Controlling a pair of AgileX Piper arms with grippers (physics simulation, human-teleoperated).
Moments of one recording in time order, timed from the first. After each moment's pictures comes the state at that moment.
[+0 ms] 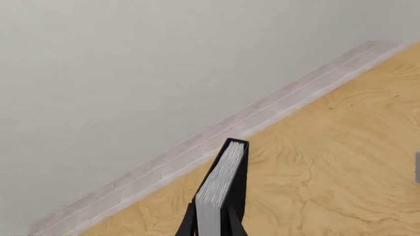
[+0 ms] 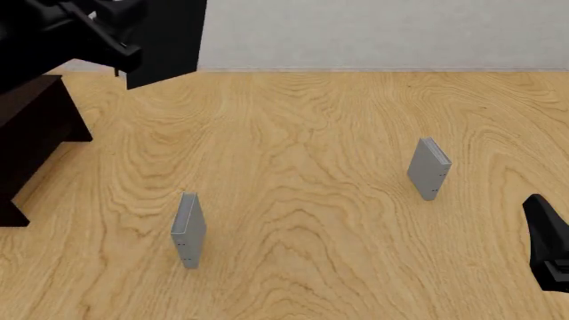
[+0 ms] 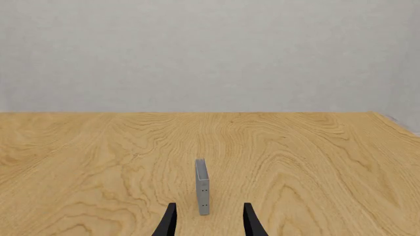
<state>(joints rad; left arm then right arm) -0.34 1.06 -0.84 -0.14 0.38 0.00 0.02 0.00 -0.02 0.00</state>
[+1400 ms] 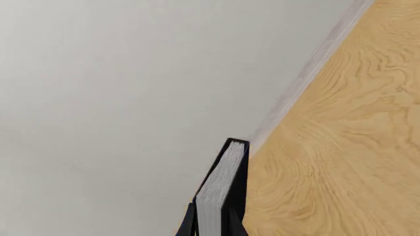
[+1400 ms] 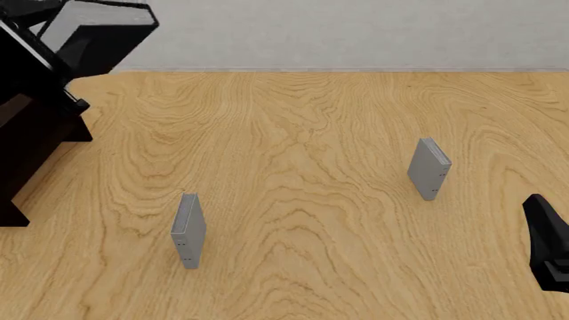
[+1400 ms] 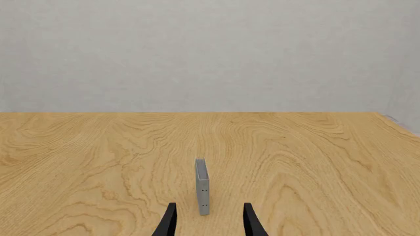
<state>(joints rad) -0.20 0.92 -0.69 -0.17 1.00 0.00 0.02 0.00 -0.02 0.00</state>
